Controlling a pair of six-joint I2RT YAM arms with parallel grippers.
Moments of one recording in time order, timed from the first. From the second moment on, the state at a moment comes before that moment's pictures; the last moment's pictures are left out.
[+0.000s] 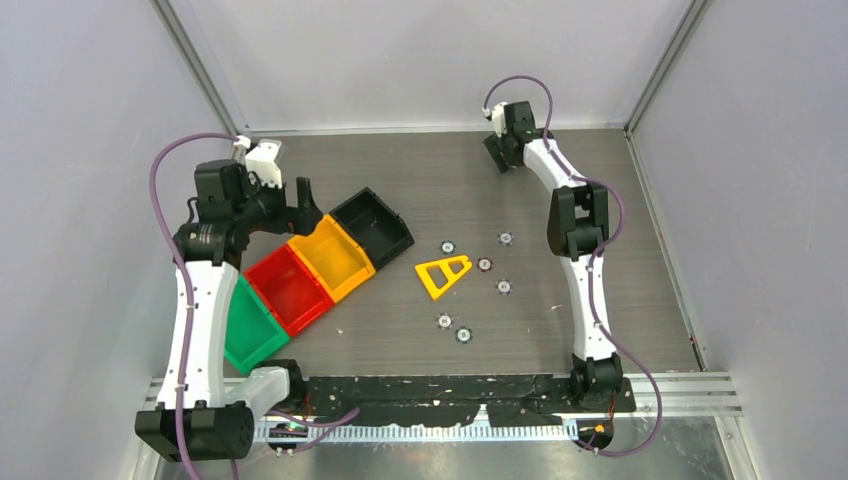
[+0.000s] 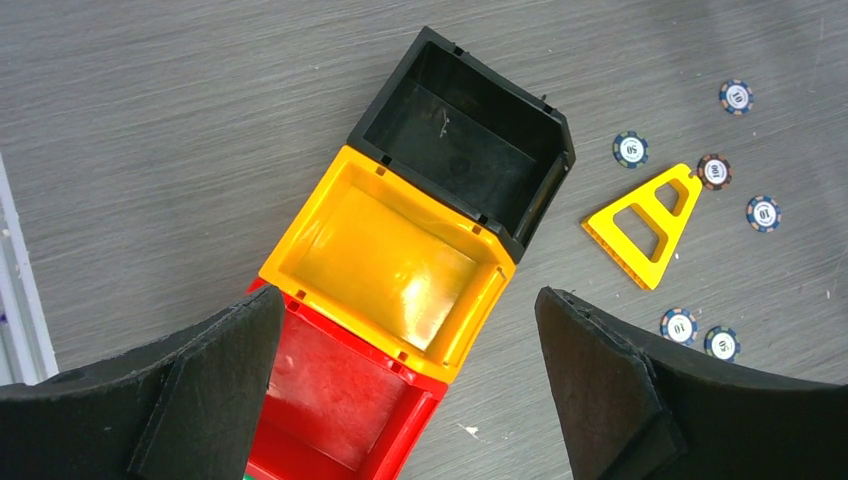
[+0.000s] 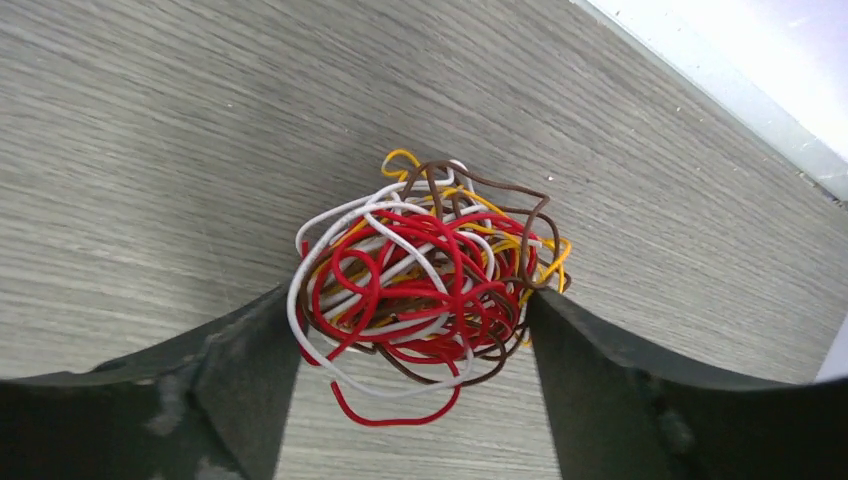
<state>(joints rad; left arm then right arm) 0.05 1.06 1.25 -0.80 0.37 0.08 0.19 2.53 2.25 -0.51 0.18 -0.42</state>
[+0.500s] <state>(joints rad) 0.05 1.09 1.28 -0.80 0.46 0.11 0.15 2.22 1.93 -0.60 -0.19 -0.39</state>
